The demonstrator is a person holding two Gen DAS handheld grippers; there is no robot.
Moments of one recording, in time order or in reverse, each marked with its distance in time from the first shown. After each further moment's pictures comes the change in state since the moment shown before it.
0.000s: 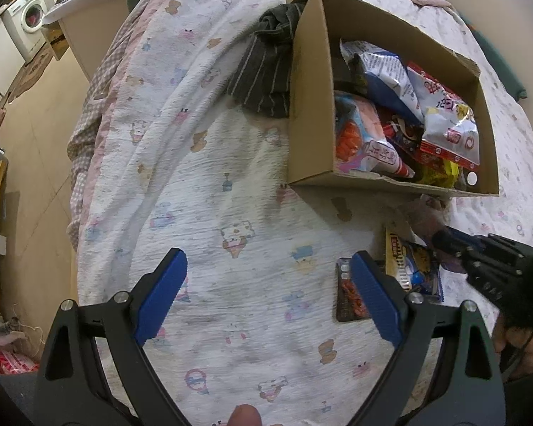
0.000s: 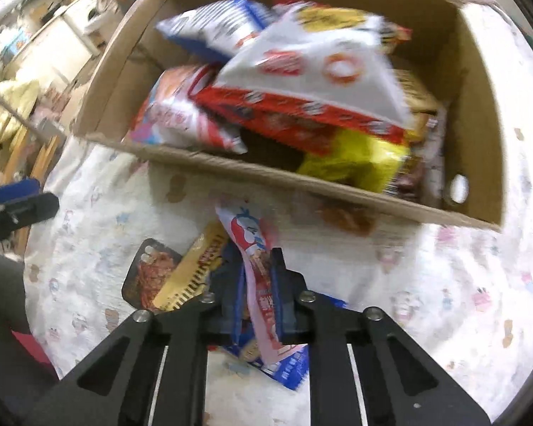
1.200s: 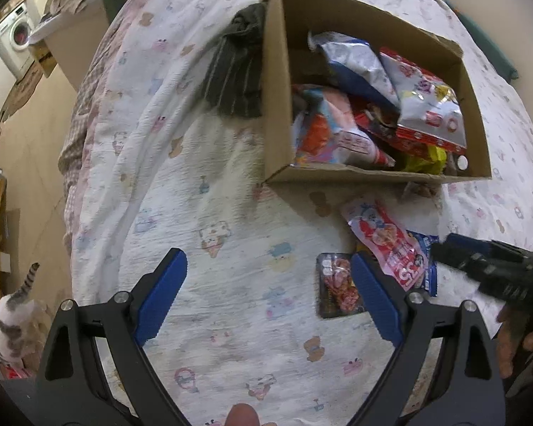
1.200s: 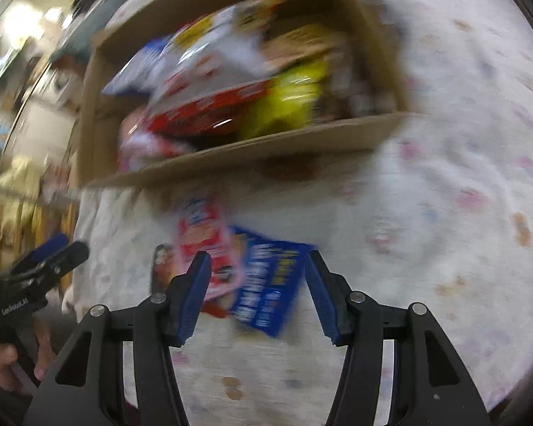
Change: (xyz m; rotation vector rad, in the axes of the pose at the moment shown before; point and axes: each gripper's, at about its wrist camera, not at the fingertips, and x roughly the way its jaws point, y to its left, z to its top) left arm -0.007 -0.017 -0.002 0.059 0.000 0.000; right arm -0.006 -0.039 0.004 0.278 0.040 0.127
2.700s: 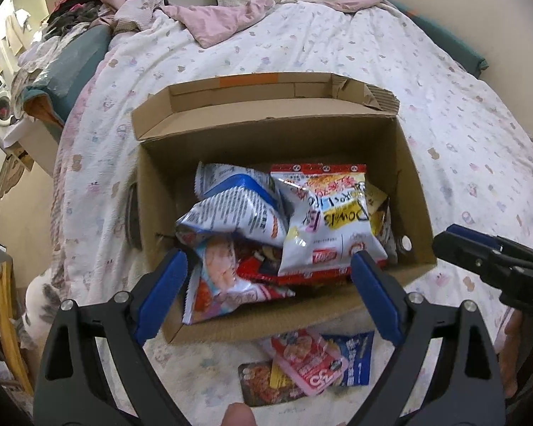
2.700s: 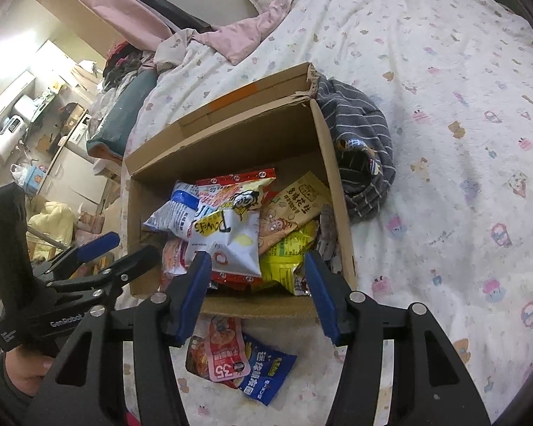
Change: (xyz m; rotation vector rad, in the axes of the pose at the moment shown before) left arm -0.031 -0.123 0.096 0.194 -0.165 0.017; right arm -0.093 -0.045 0.069 0.042 -0.286 0.128
